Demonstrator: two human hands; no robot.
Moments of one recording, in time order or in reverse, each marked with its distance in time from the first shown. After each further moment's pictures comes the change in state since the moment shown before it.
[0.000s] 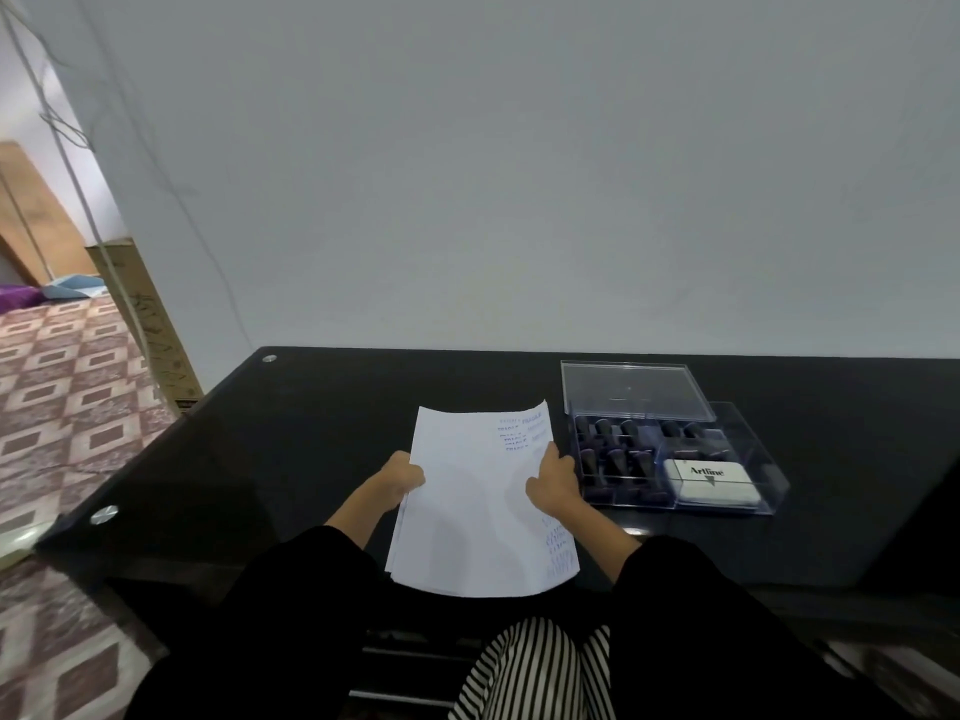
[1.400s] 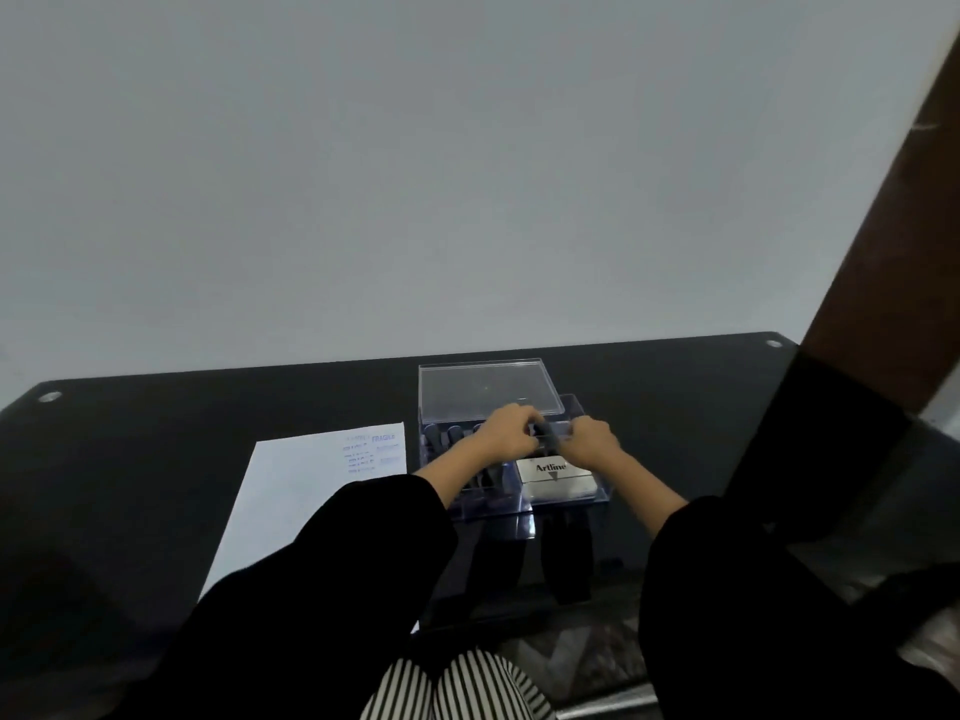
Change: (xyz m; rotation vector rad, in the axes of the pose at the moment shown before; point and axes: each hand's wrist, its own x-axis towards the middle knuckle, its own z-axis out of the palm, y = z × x) left_hand -0.068 0.203 0.209 0.541 -0.336 0.808; right_hand 0.018 0.123 -0.183 -0.208 0.139 0.177
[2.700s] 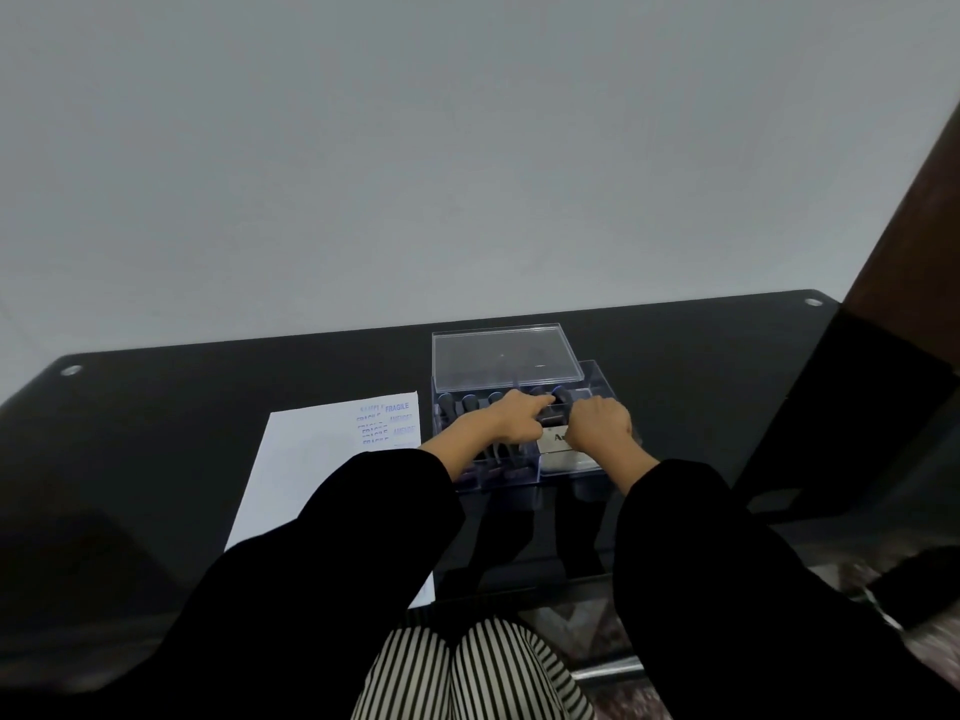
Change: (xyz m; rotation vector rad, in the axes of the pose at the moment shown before) left_hand 0.010 -0.023 0.009 0.143 -0.205 0.018; right_hand 0.012 -0.010 0.026 -0.596 0.005 0.005
